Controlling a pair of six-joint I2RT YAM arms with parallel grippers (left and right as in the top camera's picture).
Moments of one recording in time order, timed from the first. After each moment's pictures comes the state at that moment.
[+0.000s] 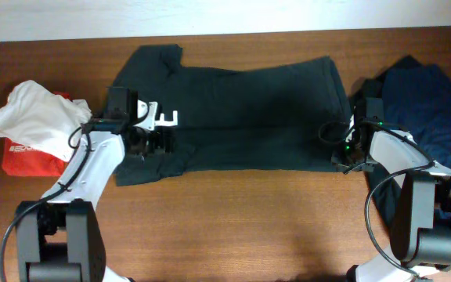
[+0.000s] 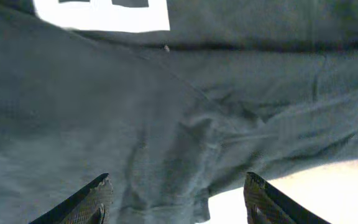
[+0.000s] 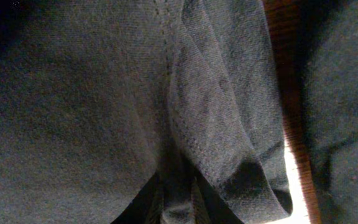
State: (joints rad) left arm -0.07 1.73 1.14 -0.65 0.30 -0.08; right arm -0.13 1.79 1.01 -0.62 -0.02 0.18
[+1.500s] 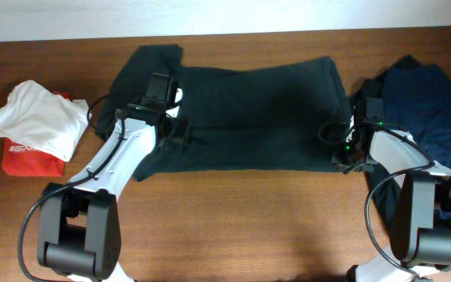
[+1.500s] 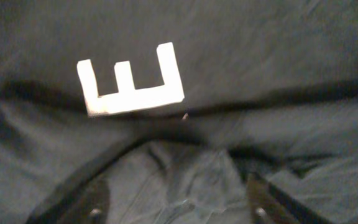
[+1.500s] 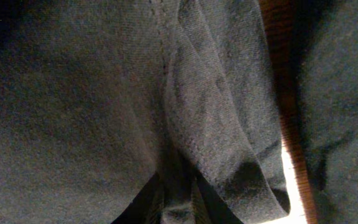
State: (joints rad) left arm -0.25 1.82 1.29 -0.64 -0.10 -0.04; right arm -0.13 1.79 1.01 -0.62 0.00 0.18
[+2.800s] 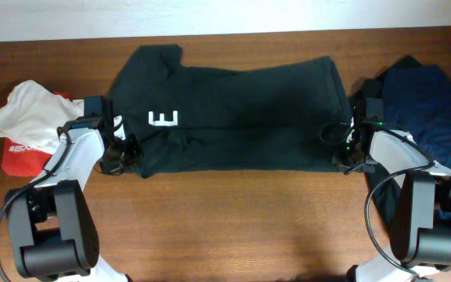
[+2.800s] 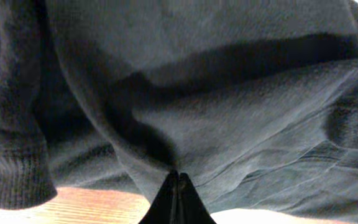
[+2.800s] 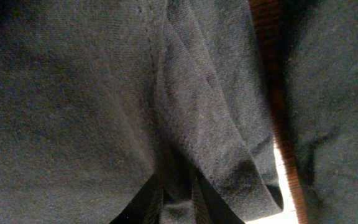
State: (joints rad) left arm 0.10 1.82 1.15 -0.76 0.15 -0.25; right arm -0.13 1.79 1.01 -0.63 0.02 0.18
